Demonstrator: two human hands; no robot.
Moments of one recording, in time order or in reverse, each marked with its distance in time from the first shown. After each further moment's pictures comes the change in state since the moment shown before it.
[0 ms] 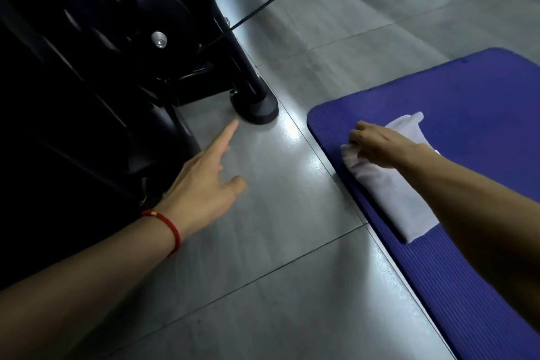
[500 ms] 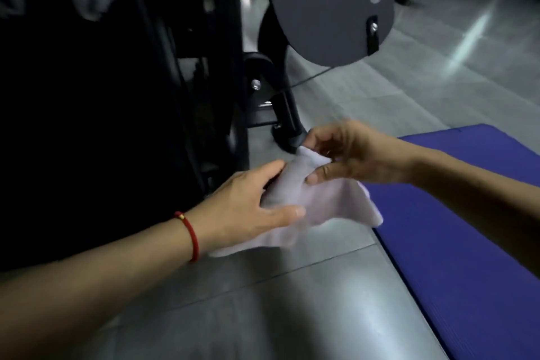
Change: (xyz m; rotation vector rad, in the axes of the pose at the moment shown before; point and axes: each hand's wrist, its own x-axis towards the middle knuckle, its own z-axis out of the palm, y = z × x) left_hand -0.121 0.015 -0.083 -0.140 -0.072 0.303; right_hand -0.127 -0.247 -0.212 0.751 -0.040 -0.434
